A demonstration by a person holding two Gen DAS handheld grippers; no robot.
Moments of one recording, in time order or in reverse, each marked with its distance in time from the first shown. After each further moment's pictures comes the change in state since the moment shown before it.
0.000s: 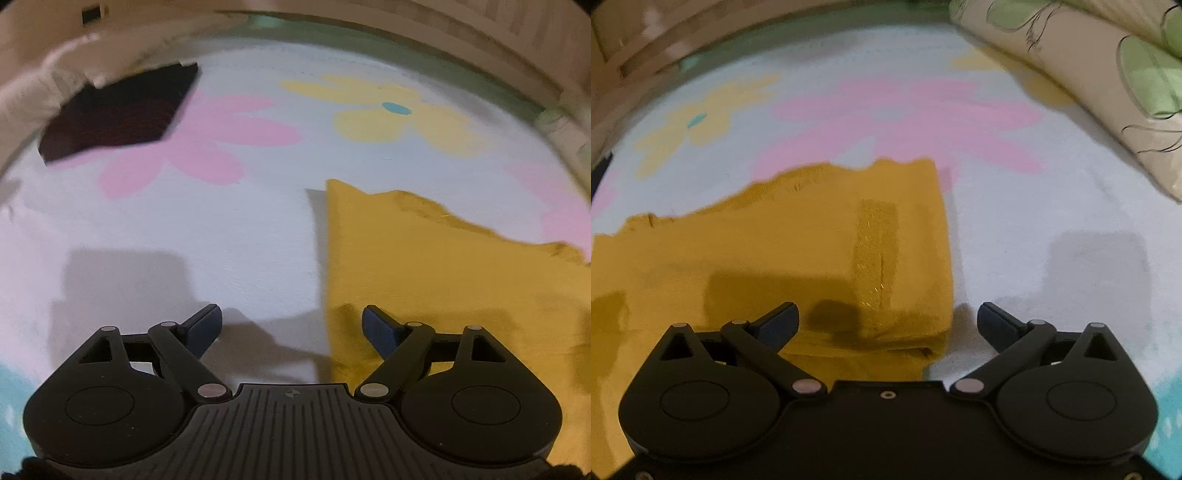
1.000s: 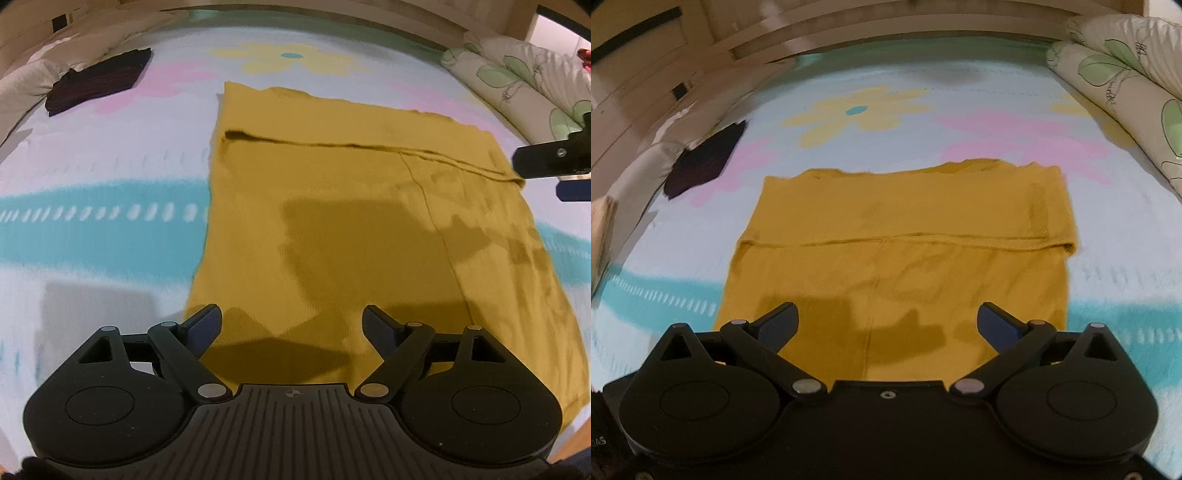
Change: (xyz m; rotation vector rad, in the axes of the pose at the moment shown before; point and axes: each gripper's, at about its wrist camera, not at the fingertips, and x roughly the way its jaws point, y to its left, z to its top) left arm -0.114 -0.059 -0.174 0.152 0.038 -0.082; right arm -0.130 0.113 -0.093 -0.197 -0.021 0.210
